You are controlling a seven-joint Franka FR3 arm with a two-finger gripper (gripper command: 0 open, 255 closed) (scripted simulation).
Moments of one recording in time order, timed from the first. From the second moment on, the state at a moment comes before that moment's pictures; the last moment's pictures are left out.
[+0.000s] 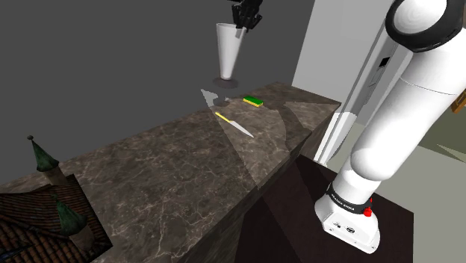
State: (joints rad) arm -0.04 -0.05 -0.06 -1.47 0.17 1.58 0.15
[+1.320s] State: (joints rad) arm -0.33 0.25 -0.31 -1.07 0.31 1.36 -0.31
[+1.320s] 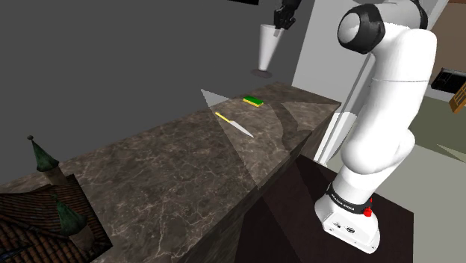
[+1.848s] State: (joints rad) arm -0.45 0.40 -0.33 -0.88 0.38 1.30 -0.41
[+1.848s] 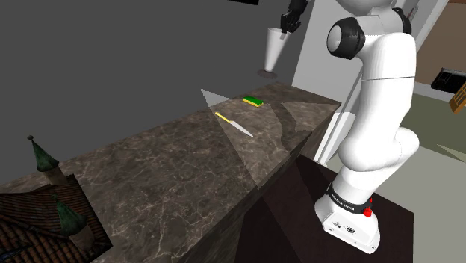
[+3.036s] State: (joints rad) arm -0.37 0.24 -0.33 -1.37 0.31 1.63 -0.47
